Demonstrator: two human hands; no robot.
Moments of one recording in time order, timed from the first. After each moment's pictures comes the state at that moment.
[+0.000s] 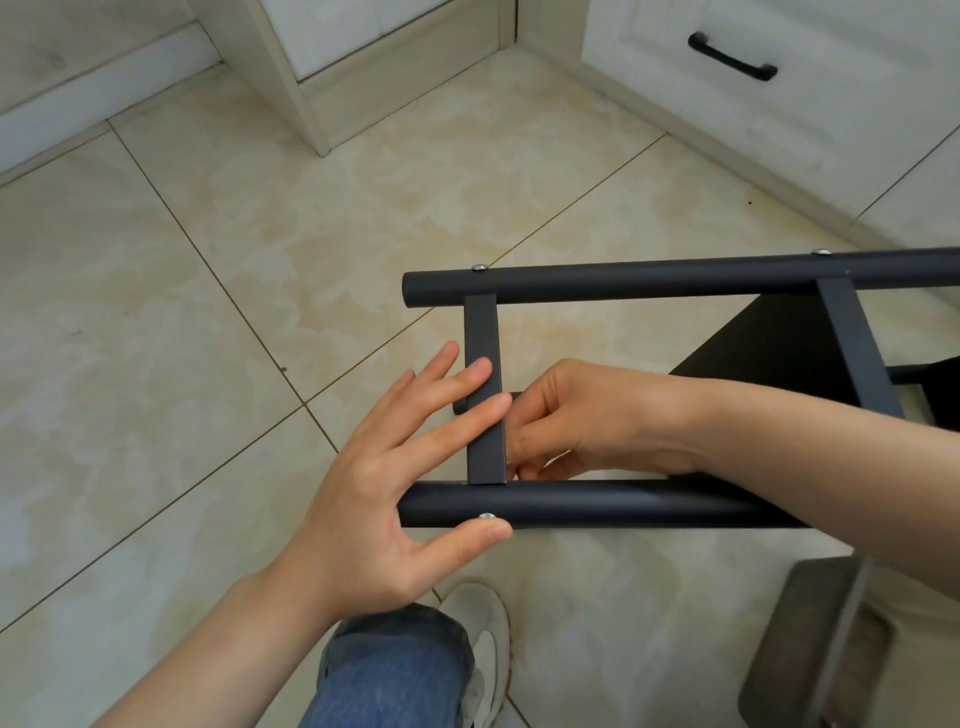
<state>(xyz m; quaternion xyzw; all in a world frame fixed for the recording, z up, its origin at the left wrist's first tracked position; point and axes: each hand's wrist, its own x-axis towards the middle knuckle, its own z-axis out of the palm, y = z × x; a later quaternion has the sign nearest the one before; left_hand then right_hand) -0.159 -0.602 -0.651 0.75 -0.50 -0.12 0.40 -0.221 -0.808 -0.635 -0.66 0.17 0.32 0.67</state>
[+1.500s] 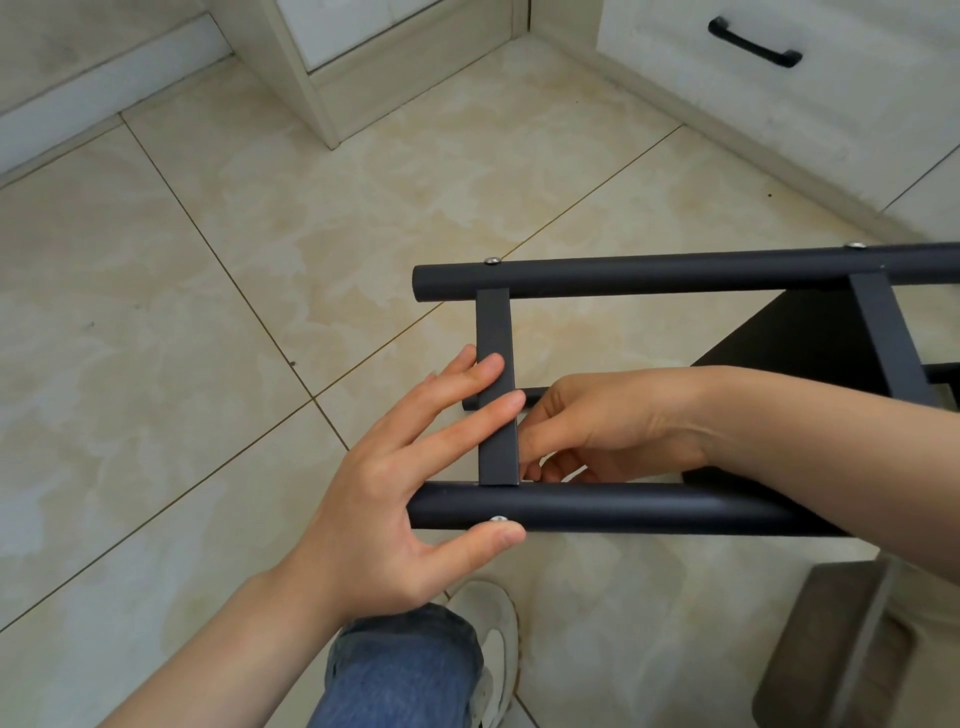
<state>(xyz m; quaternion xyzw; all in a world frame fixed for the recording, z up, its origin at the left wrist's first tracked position) -0.160 -0.601 -0.653 0.74 -0.51 -0.13 0.42 -0.213 -0.811 -0.646 -0.59 0.17 0.43 0.66</state>
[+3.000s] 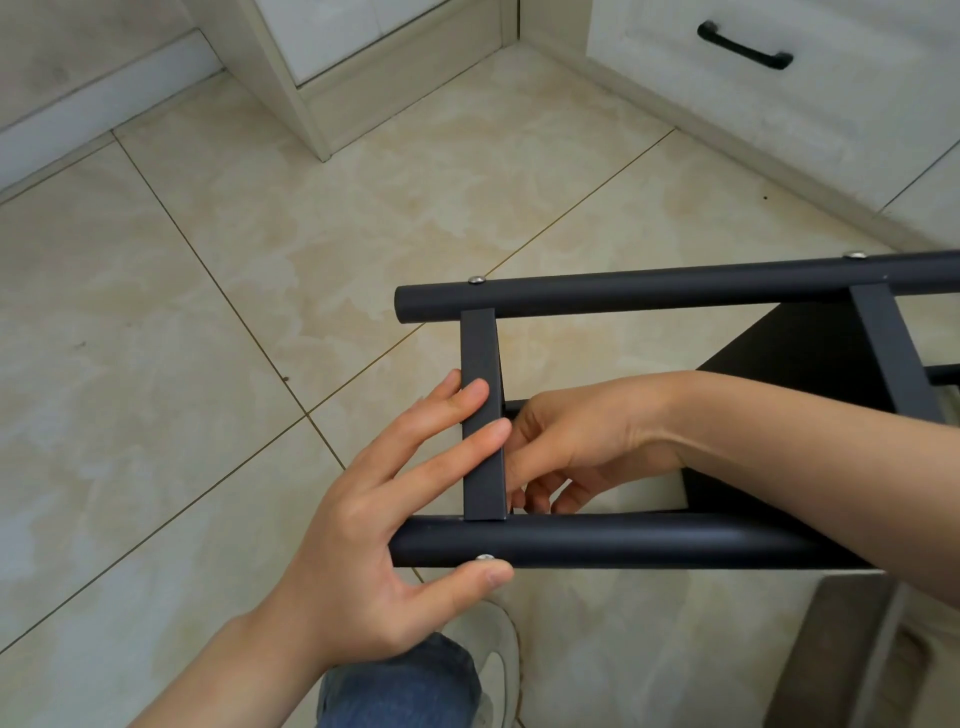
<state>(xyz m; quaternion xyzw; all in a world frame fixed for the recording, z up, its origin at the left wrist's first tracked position) -0.160 -0.599 -0.658 0.74 -0.51 -0.13 0.42 -0.200 -0.813 -0.649 -0.62 0.11 0.46 0.63</state>
